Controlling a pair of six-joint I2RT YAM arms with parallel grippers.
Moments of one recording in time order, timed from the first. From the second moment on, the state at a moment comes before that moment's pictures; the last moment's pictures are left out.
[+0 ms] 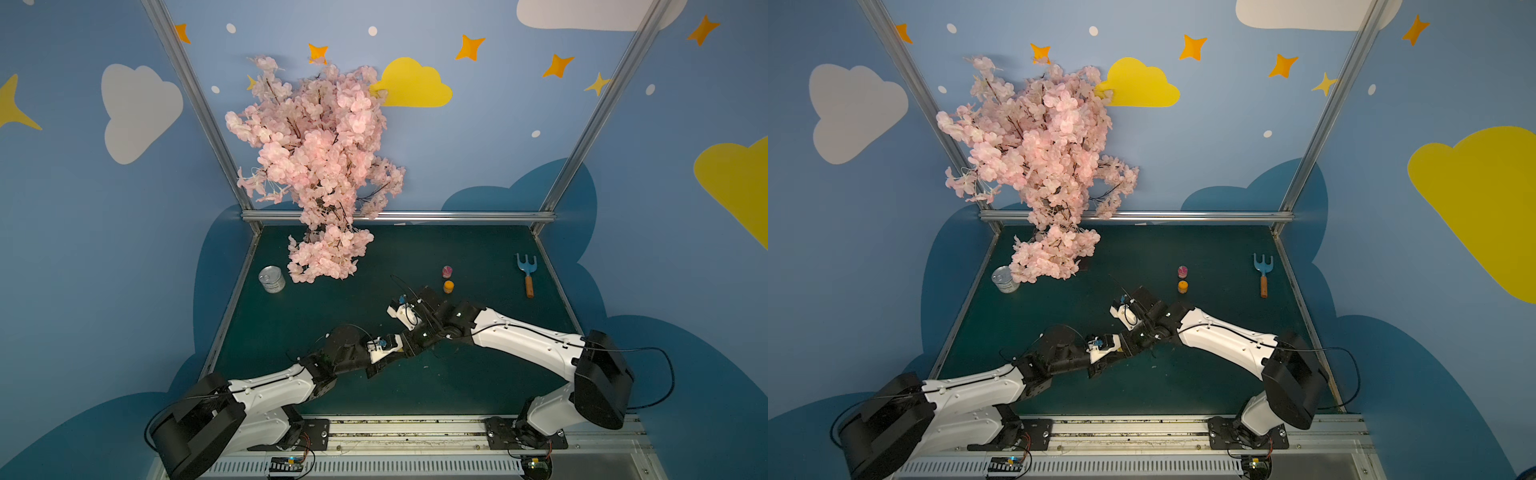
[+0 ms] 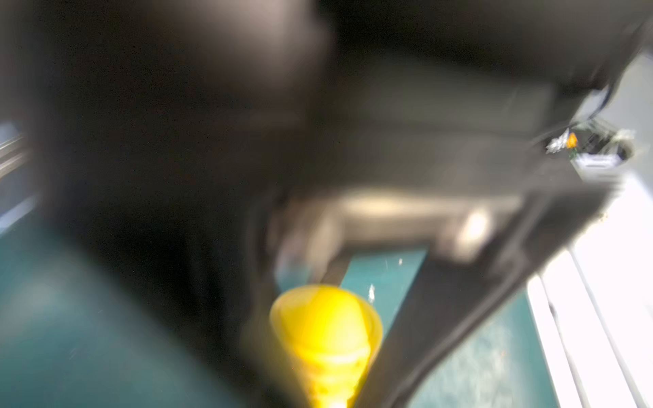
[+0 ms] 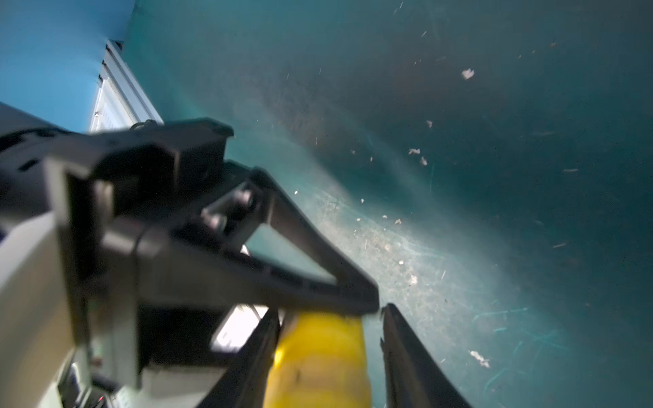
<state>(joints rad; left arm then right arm) -0.79 1.17 0.28 0.51 0.42 0.32 0.97 1.51 1.08 -0.59 -0.36 0.36</state>
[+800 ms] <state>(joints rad) -0.77 1.31 0.40 0.63 0.46 0.31 0.97 0.94 0.75 -0.52 -0.14 0.36</state>
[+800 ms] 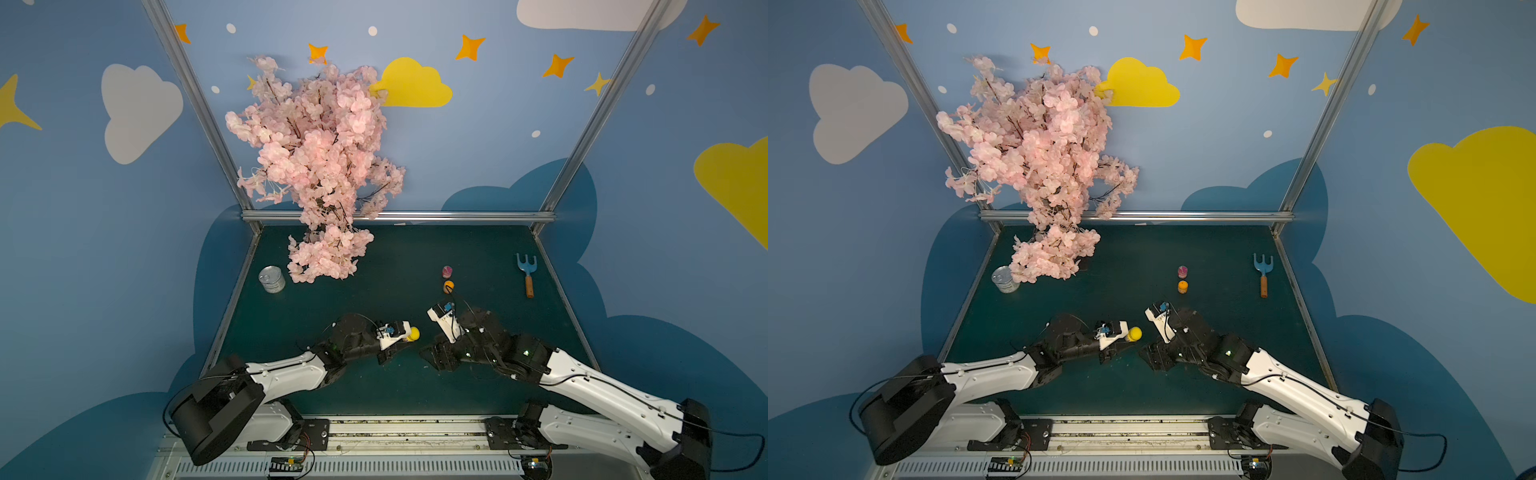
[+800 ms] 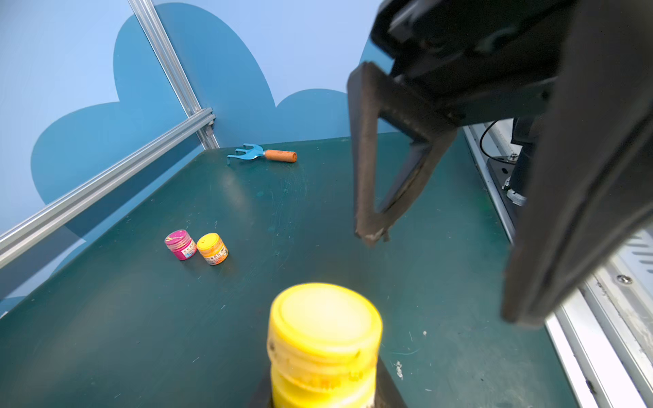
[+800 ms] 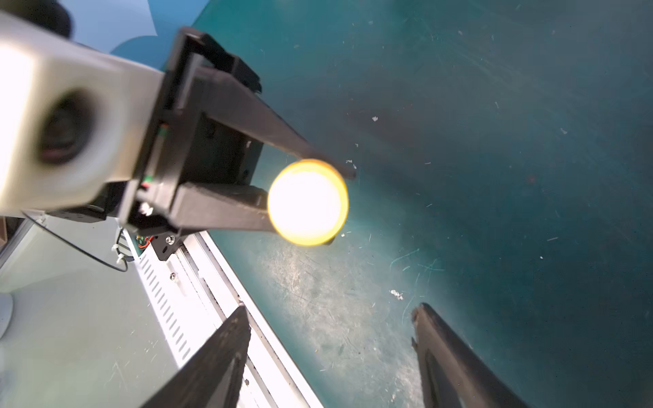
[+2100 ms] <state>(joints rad) -0.77 1.32 0.40 0.69 0.55 0.26 0.97 1.01 0.73 -0.29 -0.12 0.32</state>
